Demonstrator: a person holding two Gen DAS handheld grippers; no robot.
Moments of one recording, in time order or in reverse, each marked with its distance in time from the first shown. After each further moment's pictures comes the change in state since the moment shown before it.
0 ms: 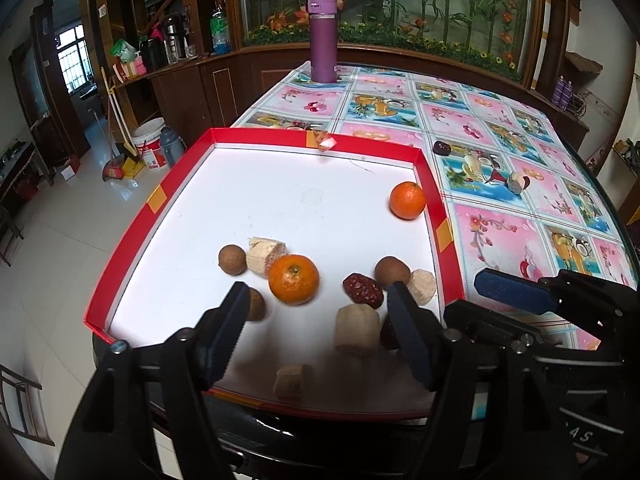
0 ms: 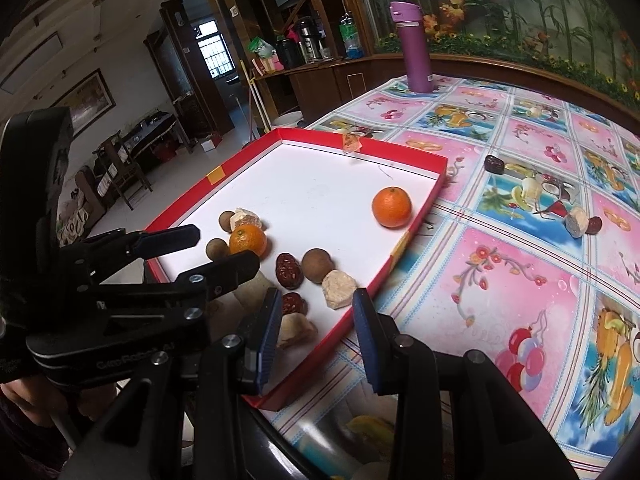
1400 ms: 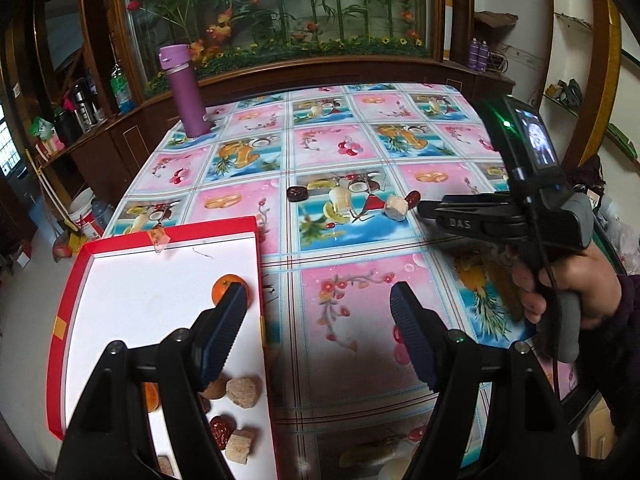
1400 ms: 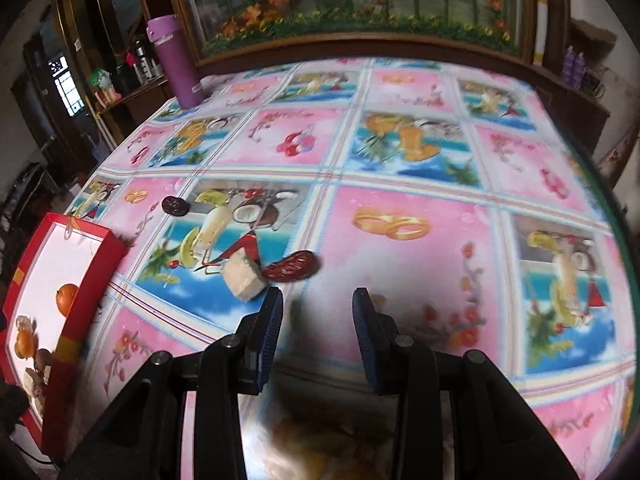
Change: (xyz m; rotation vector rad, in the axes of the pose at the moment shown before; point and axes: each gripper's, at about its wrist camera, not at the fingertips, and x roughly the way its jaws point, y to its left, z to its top) left arm 0.007 -0.130 0.055 0.266 -0.041 -0.166; right arm -0.011 -0.219 0.035 0.258 0.045 -0.410
